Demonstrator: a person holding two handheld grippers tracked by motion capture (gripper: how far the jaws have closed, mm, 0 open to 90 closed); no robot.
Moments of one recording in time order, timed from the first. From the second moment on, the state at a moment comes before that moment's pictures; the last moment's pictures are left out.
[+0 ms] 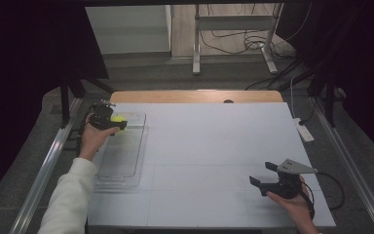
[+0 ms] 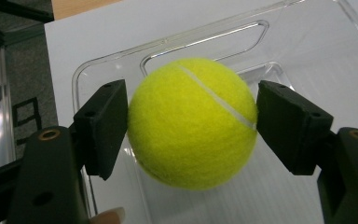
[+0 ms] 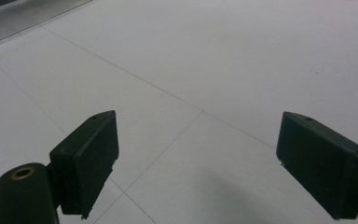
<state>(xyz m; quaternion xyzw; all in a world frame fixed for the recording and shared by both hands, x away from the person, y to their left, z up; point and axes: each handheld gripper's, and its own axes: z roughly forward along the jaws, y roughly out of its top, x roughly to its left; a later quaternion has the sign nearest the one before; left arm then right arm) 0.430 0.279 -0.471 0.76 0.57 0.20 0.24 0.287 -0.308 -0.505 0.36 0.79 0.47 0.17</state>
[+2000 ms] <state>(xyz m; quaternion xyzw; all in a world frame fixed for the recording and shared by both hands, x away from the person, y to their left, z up) 0.431 0.283 -0.473 0.74 0.58 0.20 0.26 0.288 -0.308 -0.506 0.36 0.79 0.46 0.17</state>
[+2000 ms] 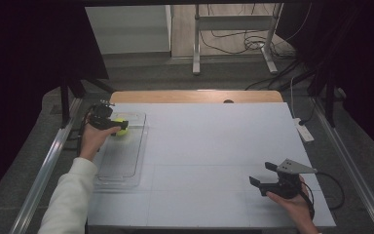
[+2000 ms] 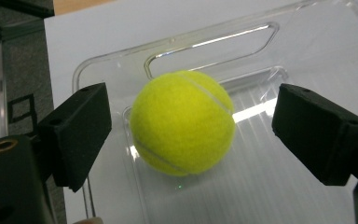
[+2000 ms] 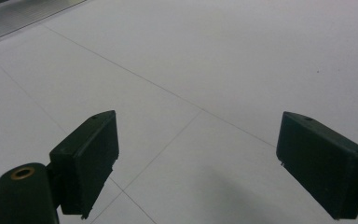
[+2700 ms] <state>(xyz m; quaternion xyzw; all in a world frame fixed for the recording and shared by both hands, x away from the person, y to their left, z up) 0.403 0.290 -0.452 0.73 0.55 0.18 0.36 0.289 -0.309 -0.506 0.36 0.79 0.46 0.17</state>
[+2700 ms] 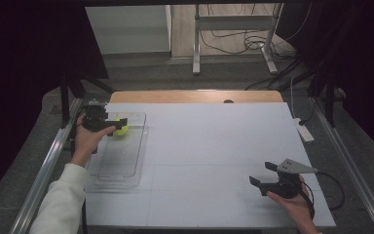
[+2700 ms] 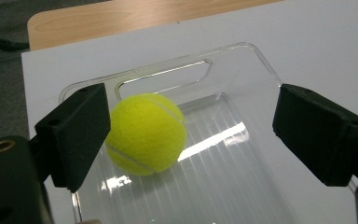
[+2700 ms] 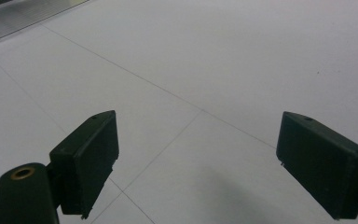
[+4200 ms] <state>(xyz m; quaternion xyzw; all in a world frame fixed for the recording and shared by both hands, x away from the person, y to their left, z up) 0.330 0.243 -0.442 0.77 0.45 0.17 0.42 0.289 -0.310 -0.506 0.36 0.79 0.46 0.17</state>
